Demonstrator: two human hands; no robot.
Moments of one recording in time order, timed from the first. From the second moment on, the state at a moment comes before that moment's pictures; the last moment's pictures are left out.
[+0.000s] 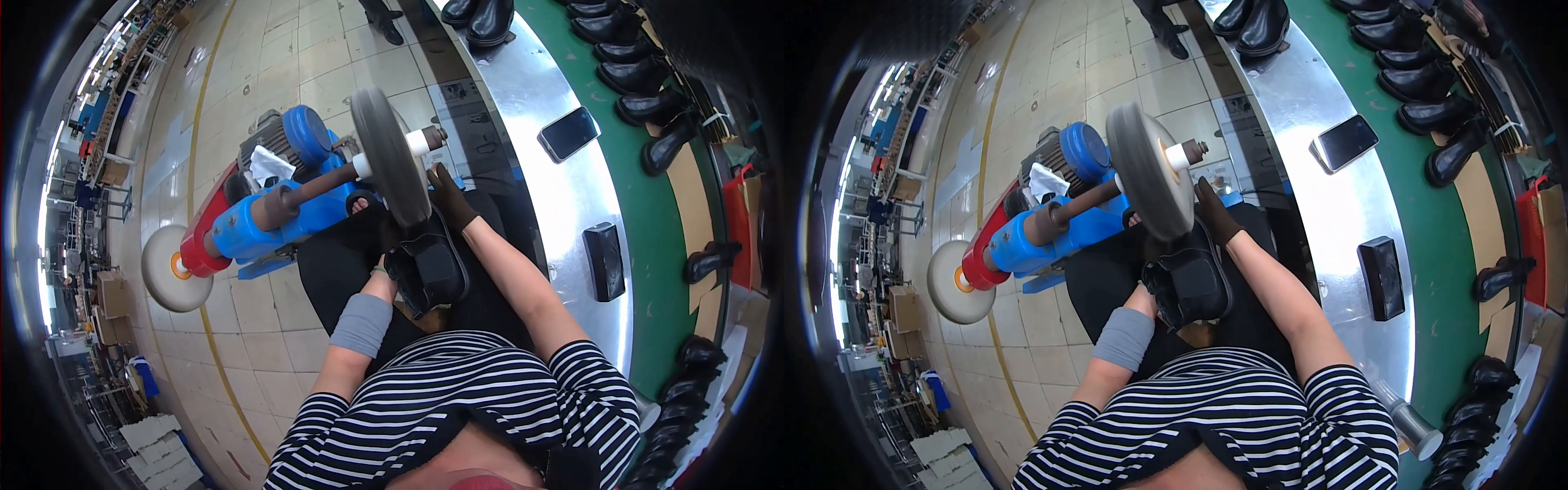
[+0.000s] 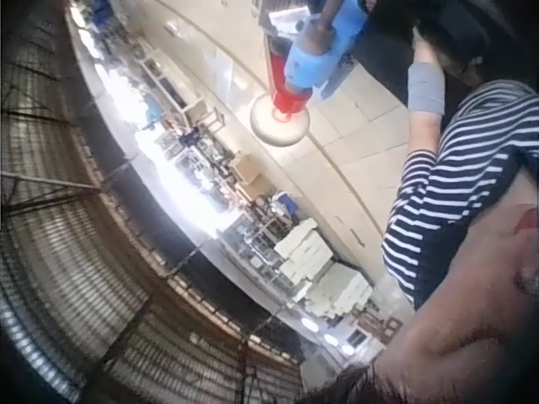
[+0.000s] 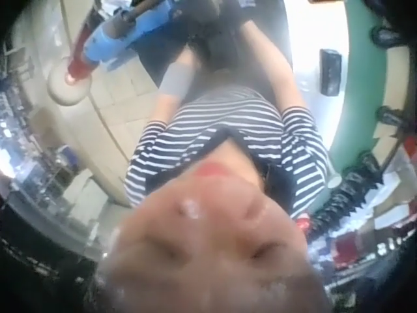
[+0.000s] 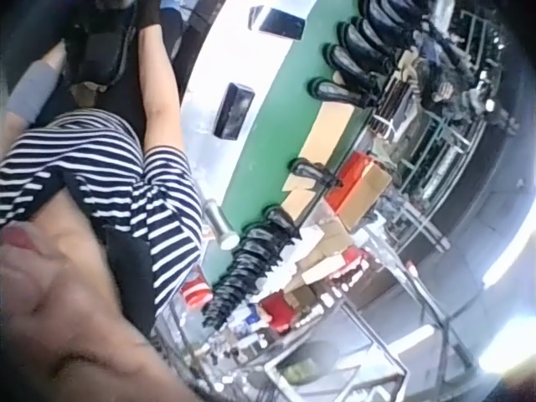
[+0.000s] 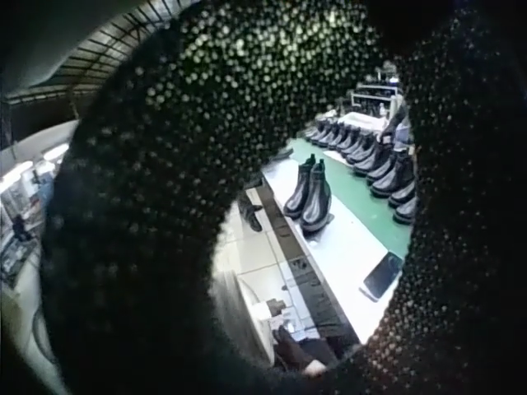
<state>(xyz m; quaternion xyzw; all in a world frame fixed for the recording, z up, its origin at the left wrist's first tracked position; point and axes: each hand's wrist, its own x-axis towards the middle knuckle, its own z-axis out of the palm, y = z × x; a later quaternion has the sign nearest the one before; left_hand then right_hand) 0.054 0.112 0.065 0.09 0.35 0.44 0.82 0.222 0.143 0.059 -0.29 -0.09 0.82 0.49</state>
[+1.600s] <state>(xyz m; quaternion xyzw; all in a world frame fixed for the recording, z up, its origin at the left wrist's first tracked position) 0.046 0.114 0.027 -0.02 0.21 0.57 0.79 0.227 0.055 0.264 -0.47 -0.83 0.27 -0.15</state>
